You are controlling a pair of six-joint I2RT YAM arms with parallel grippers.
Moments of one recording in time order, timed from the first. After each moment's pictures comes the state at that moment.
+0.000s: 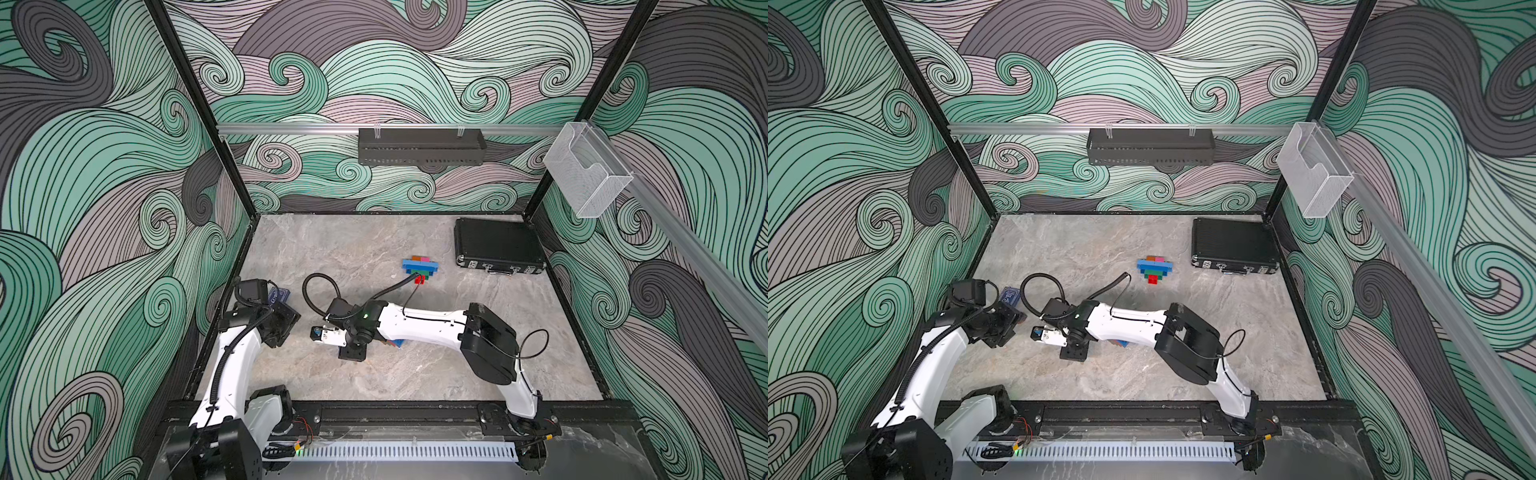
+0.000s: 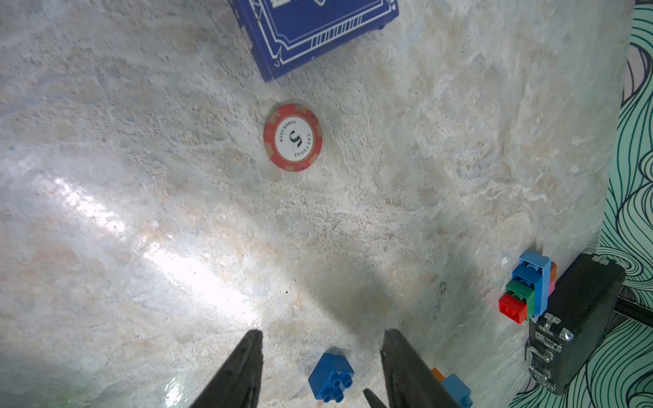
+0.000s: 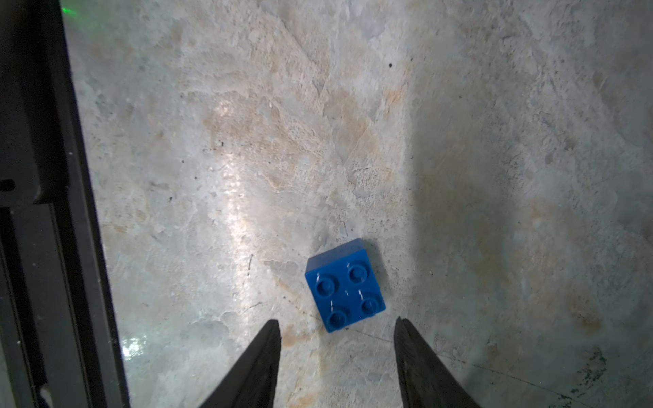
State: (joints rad) left arm 0.22 0.98 0.67 -0.87 0.27 -0.79; right arm 1.20 2.13 1.65 -0.74 -0.07 -0.36
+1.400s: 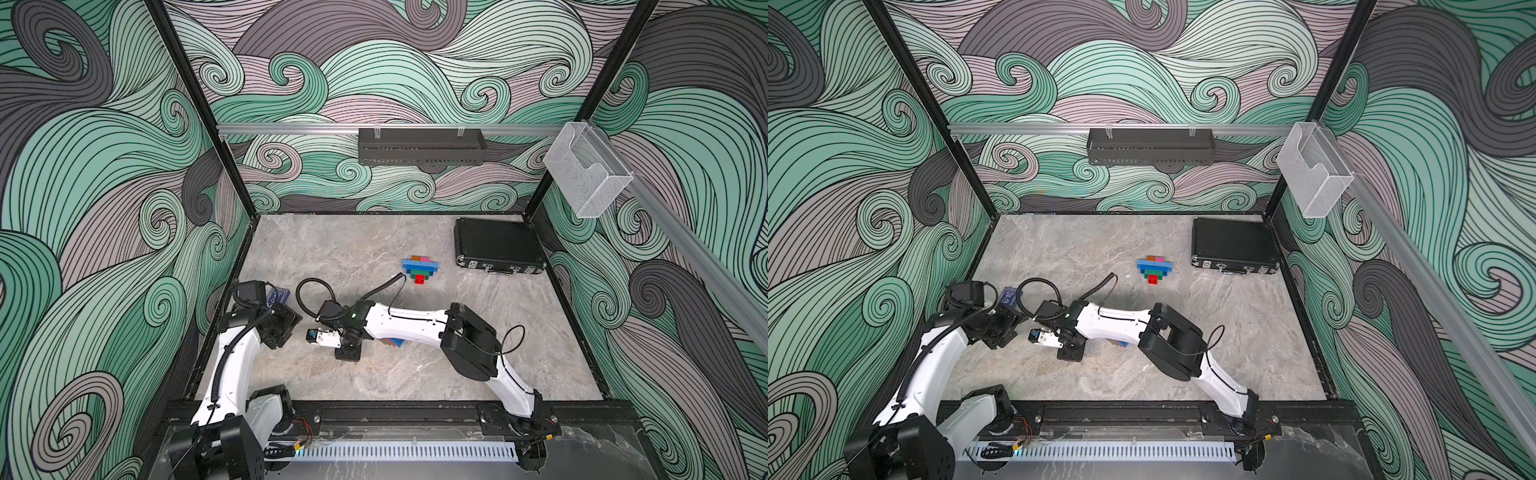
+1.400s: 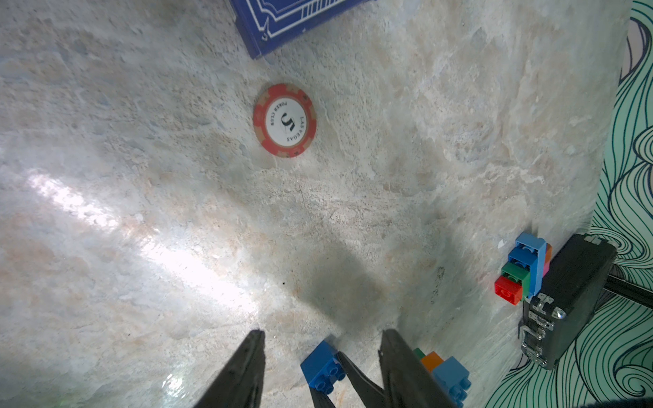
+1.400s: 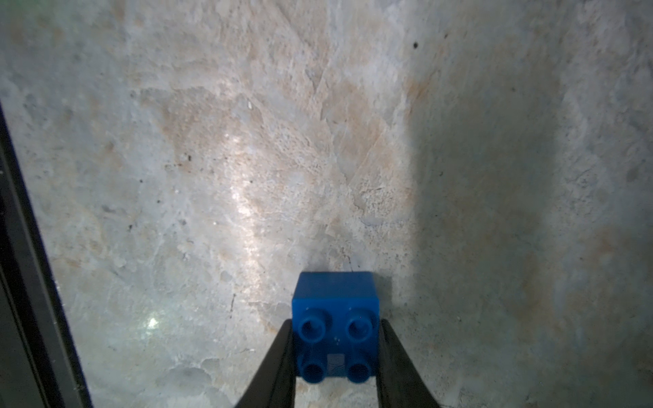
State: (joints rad) left arm 0.24 0.99 0.66 -0.87 0.33 -0.74; right arm 1.20 2.25 1.77 -0.83 -0.10 -0.34
